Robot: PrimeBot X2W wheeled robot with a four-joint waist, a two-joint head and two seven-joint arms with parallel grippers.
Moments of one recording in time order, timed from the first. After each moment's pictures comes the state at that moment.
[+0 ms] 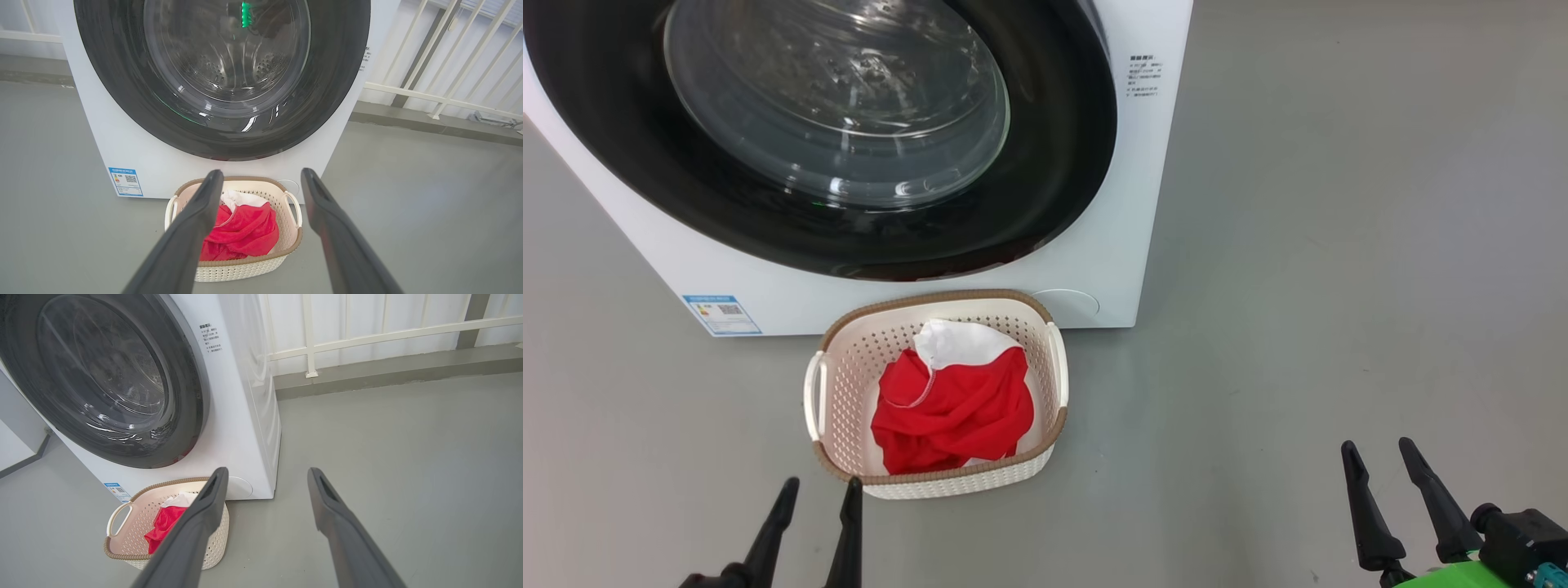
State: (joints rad) left arm 0.05 0.04 -0.02 0.17 -0.25 -0.13 -0.25; right arm 0.10 -0.07 -0.04 0.20 0.38 0.13 -0.26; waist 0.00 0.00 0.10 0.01
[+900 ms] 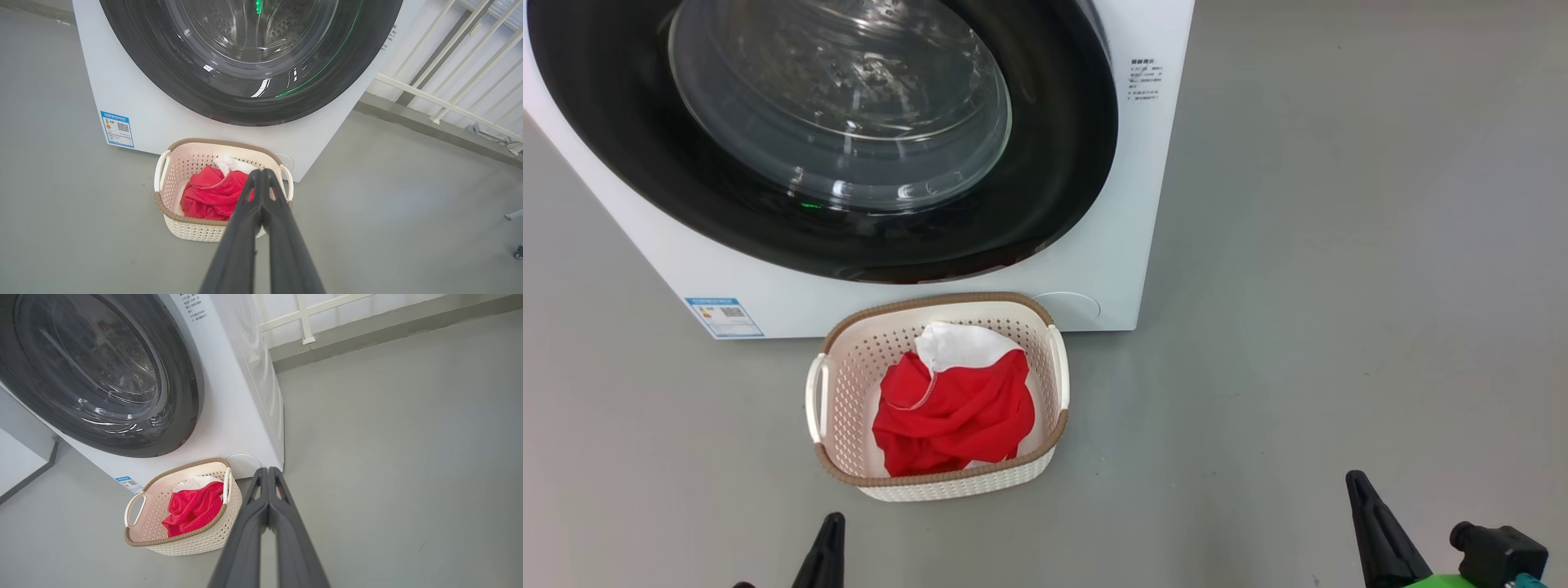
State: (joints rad) left arm 0.06 0.02 -0.04 0.27 -0.38 -0.12 -0.23; right arm 0.10 -0.04 -0.02 0.29 0.46 0.13 -0.24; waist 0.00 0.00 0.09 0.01
